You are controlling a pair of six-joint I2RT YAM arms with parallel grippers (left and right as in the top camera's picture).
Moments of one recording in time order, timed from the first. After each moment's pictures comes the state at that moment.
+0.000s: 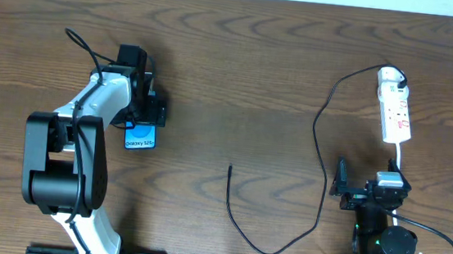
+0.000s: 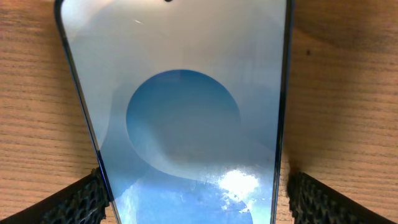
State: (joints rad) left arm -0.02 1.92 1.19 -0.74 -0.01 -0.06; right arm -0.01 0.01 0.01 -0.07 -0.04 -0.05
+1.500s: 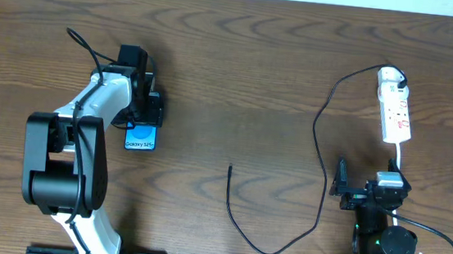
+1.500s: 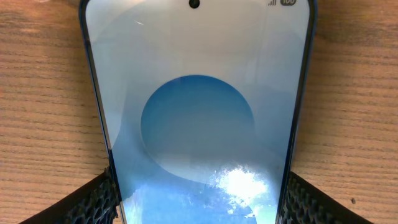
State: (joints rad) left arm -0.02 1.92 1.19 -0.74 -0.01 -0.04; right arm -0.01 0.01 0.01 -0.07 -0.04 -0.05
